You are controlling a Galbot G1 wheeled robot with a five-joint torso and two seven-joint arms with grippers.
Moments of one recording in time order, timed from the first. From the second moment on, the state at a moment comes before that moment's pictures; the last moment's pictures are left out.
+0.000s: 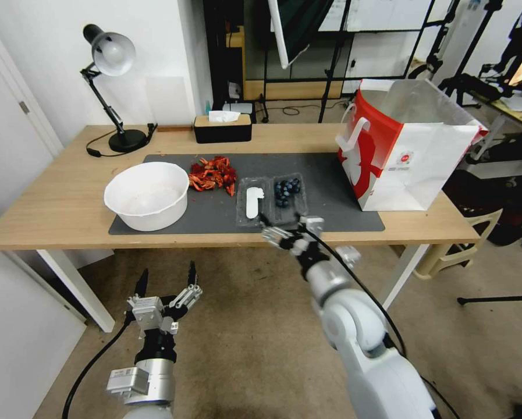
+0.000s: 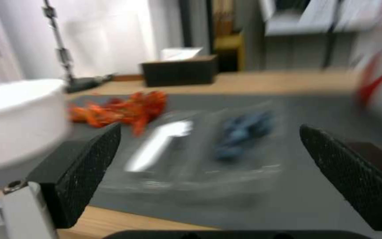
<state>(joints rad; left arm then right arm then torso) 1.78 -1.49 -0.42 -2.17 -0.22 -0.23 -0.14 -1.31 1.40 0.29 2.05 0.12 -0.16 0.01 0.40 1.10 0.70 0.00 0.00</state>
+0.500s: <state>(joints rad) 1.71 -1.38 -0.35 -2.29 -0.76 0.01 -0.11 -1.62 1.41 0.46 2.17 -0.02 0.13 0.02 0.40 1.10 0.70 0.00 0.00</state>
